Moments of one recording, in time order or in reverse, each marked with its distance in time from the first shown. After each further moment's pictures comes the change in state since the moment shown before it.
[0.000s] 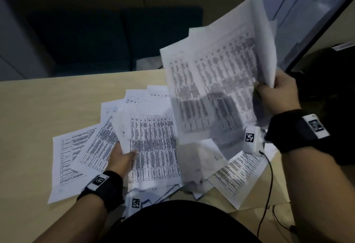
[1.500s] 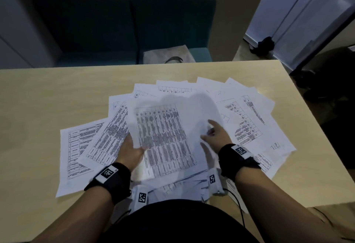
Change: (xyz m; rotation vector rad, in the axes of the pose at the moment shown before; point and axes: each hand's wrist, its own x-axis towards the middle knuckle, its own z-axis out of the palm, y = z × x) left_hand -0.013 0.033 0.002 0.204 -0.046 0.060; right_hand -0.079 0.106 0.140 -0.293 -0.575 0.425
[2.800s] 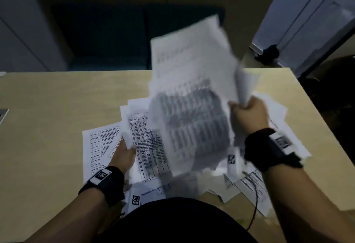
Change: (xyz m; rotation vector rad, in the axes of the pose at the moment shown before) left_hand 0.014 -0.027 -0.077 -0.082 -0.008 -0.104; right_hand -0.045 -0.112 -0.048 0.171 0.478 -0.214
